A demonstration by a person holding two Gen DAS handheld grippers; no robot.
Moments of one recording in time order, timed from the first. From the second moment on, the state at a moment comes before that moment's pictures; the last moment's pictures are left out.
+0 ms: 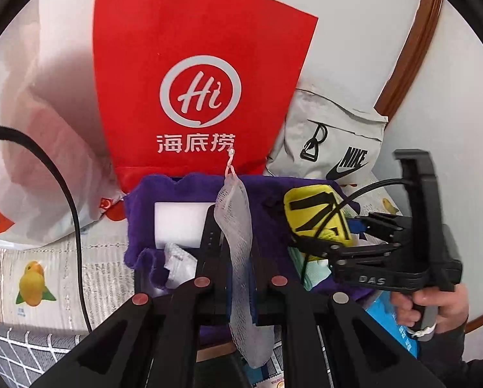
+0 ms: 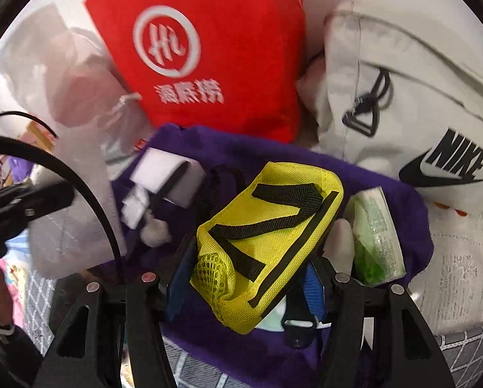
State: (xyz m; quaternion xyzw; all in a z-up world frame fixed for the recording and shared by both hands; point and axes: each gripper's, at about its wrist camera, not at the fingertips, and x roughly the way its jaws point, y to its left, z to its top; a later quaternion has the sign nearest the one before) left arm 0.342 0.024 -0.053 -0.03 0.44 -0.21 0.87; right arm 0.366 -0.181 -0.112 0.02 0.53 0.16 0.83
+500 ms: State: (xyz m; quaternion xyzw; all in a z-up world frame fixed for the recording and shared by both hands) left arm 0.363 0.020 -0.082 -0.05 0.46 -0.22 0.86; right arm 0.379 -0.186 -0.151 0.01 0.58 0.17 0.80
